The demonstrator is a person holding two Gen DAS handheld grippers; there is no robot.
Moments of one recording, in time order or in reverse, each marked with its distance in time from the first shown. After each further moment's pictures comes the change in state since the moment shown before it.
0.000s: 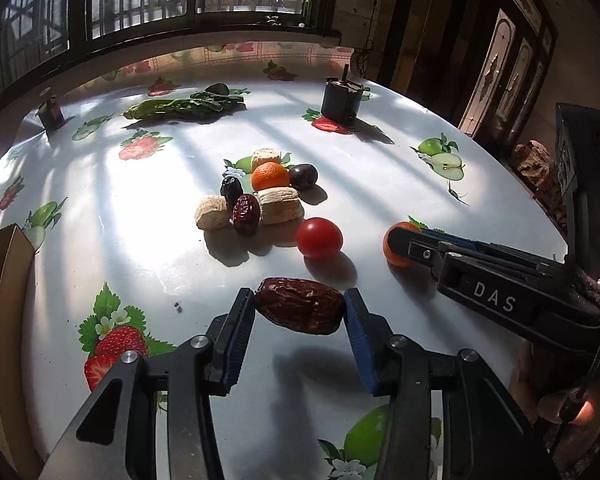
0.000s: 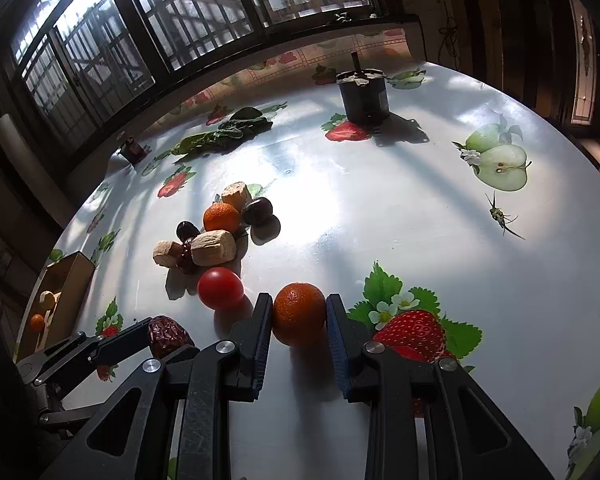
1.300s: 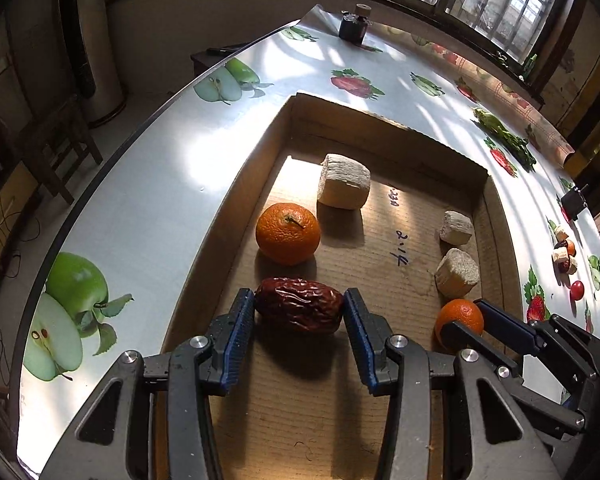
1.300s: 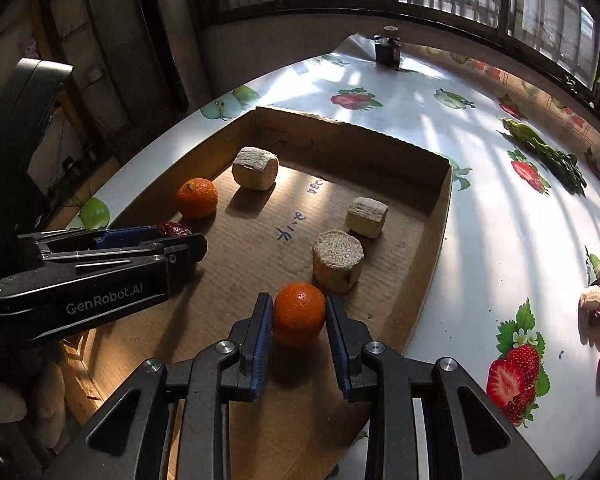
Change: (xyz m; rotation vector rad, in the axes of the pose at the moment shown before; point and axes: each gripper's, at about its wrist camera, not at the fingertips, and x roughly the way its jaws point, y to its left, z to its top) left arm -0.129 0.326 -0.092 -0.522 0.102 0.346; right arm 0.064 0.363 -0.086 -0.589 0.204 0.219
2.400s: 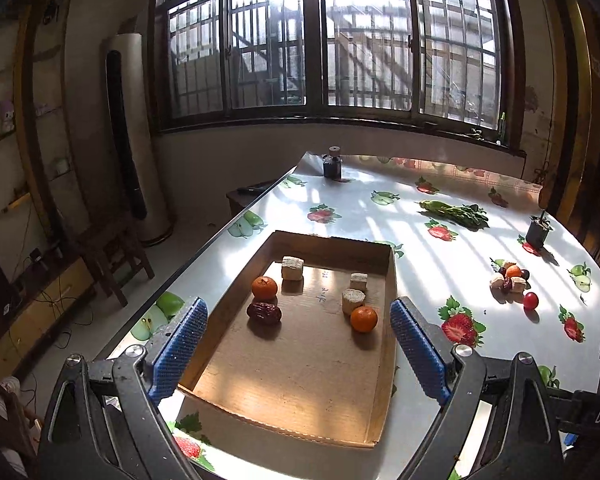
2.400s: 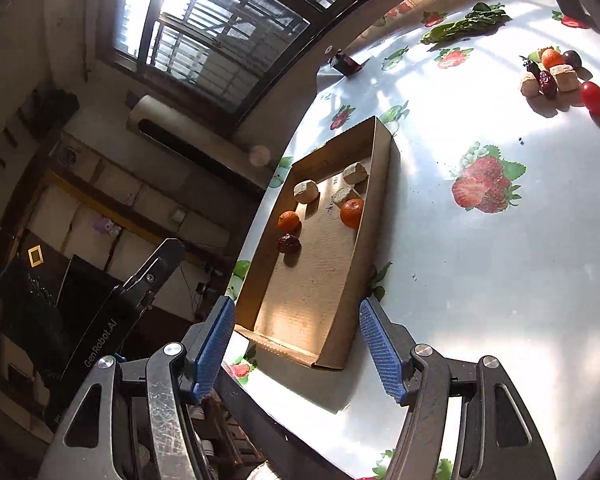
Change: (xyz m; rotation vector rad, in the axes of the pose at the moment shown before) left arm -0.176 -0.102 -0.099 0.107 -0.513 0.174; right arm -0.138 -0.089 -0.121 0.582 -0.194 0.526
